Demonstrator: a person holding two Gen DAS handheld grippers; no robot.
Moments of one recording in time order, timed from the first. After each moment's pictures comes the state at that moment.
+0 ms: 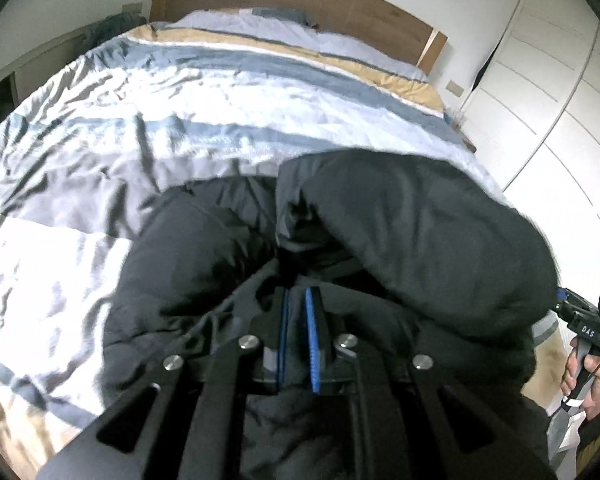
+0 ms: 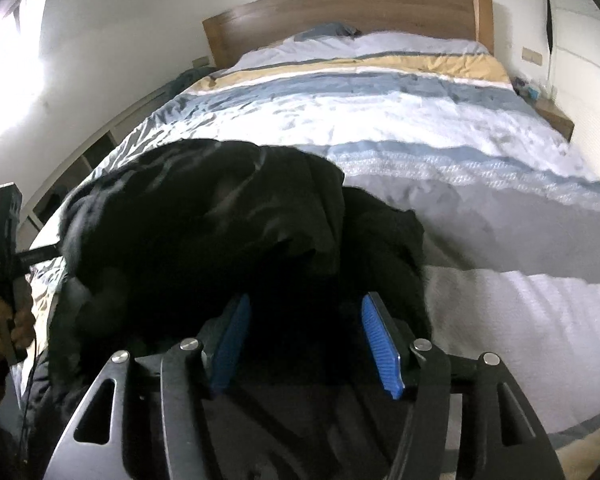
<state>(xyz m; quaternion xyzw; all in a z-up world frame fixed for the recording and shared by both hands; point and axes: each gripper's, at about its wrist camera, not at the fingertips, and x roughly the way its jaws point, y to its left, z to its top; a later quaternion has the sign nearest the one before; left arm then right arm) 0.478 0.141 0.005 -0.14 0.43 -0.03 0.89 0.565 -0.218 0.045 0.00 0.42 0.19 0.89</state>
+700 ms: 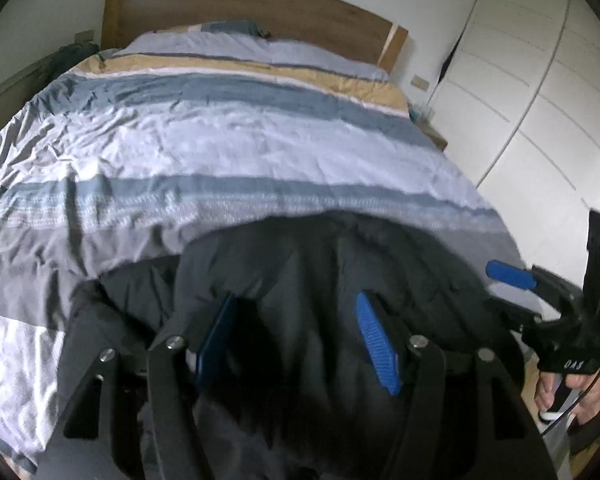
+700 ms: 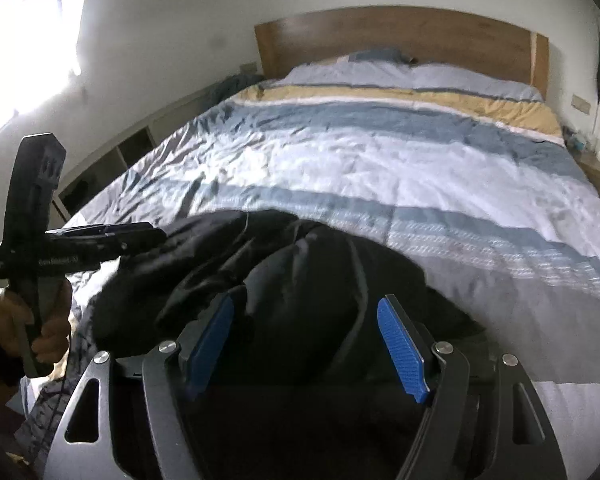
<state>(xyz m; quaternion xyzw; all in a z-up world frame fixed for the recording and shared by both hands) 0.567 0.078 0.025 -0.11 0.42 -0.09 0.90 0.624 -0.138 0.073 -0.04 0.39 0.26 0.88</state>
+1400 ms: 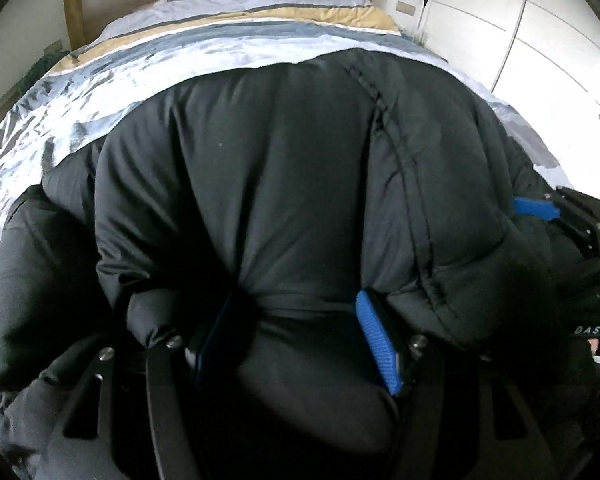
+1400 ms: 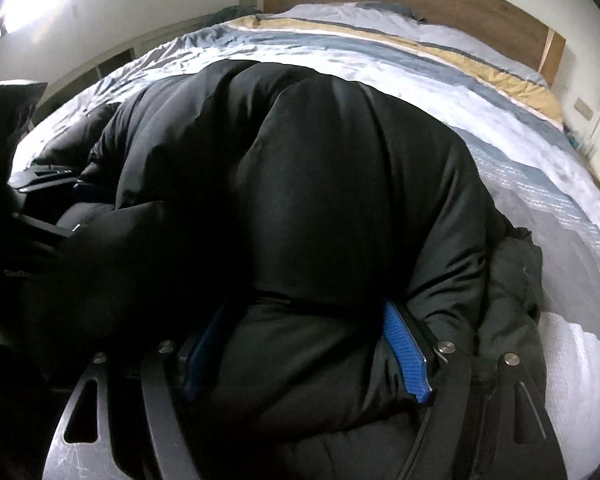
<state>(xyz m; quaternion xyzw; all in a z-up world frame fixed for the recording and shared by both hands) 0.527 0.037 -0.090 0.01 0.48 -0.09 0.87 0.584 -0.128 -0.037 -0.14 0.44 0.22 0.86</state>
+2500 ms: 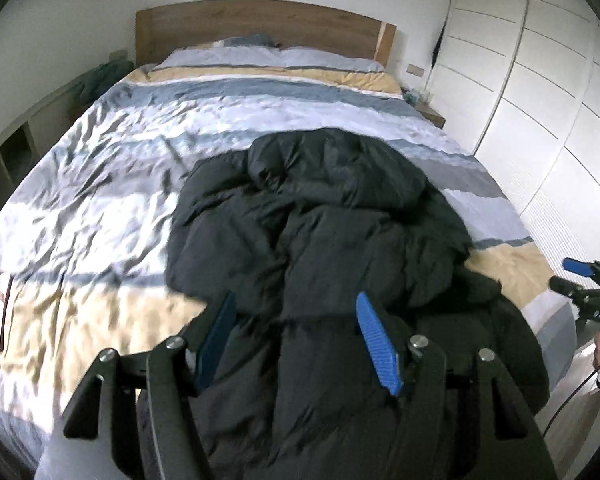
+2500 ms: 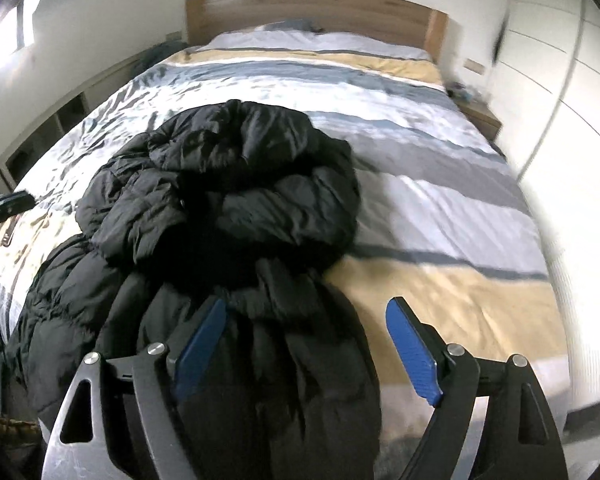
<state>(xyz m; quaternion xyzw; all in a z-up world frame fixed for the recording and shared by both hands) 0.228 0.095 0.082 -0.06 0.41 -0.04 0.91 0.291 -0.230 0.117 -0.07 0.44 0.07 0.89</state>
